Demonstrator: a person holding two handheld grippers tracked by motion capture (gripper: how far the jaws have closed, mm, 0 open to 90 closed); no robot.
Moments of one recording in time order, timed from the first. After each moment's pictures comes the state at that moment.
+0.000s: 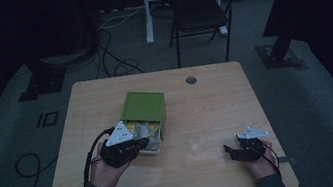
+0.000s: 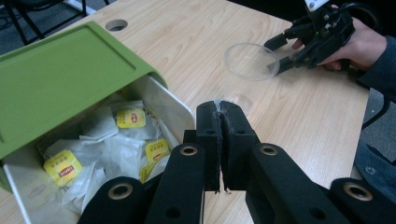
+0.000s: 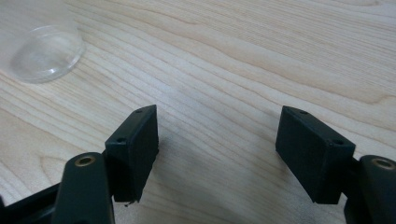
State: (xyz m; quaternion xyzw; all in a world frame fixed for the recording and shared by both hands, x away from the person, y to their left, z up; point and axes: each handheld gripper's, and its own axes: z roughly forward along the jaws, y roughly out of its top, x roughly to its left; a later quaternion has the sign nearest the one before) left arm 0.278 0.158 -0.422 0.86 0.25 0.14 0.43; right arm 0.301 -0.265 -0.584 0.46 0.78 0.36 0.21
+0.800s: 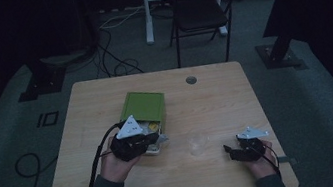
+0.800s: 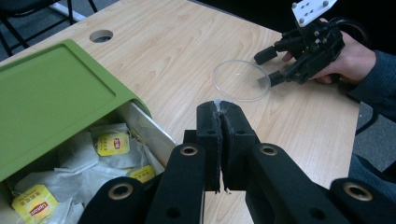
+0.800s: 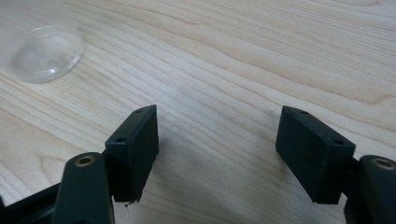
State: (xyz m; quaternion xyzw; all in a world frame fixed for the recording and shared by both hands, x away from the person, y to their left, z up) left arm 0.292 0.134 -0.421 0.86 0.24 0.13 0.44; right arm 0.302 -0.265 -0.584 0.46 0.78 0.36 0.21
